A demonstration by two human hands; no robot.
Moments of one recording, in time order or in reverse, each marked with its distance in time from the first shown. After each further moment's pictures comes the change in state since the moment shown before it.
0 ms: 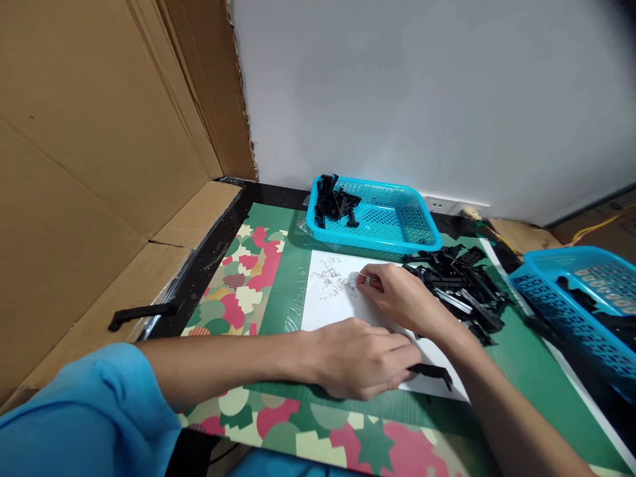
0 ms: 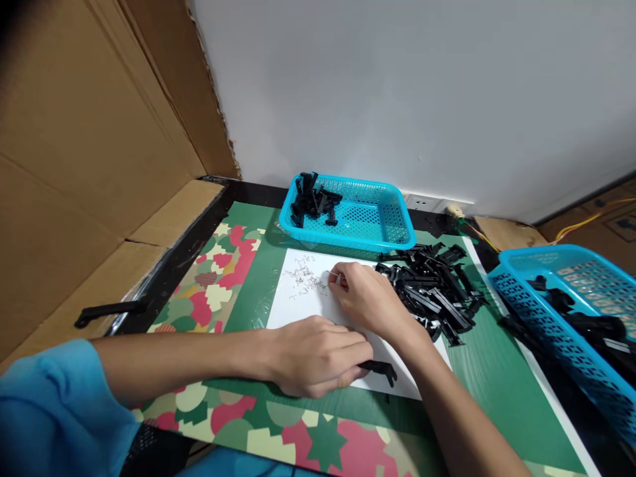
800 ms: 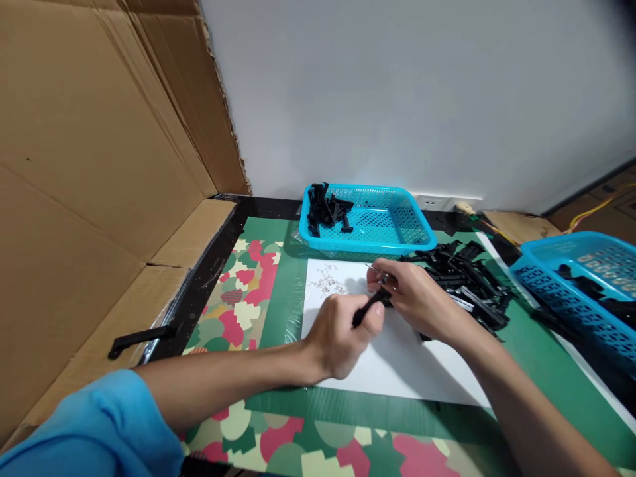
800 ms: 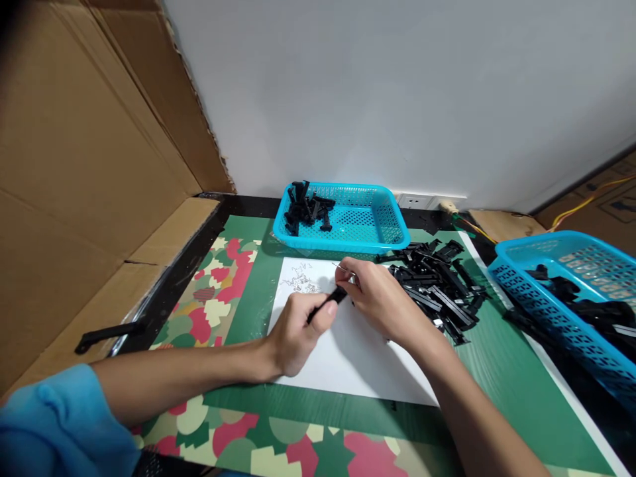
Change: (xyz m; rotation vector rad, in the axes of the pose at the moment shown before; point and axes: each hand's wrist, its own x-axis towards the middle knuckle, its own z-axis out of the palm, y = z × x) left_hand 0.000 0.000 -0.013 -0.689 0.519 -0.705; right_hand -0.008 0.014 -0.015 0.207 0.116 -0.110
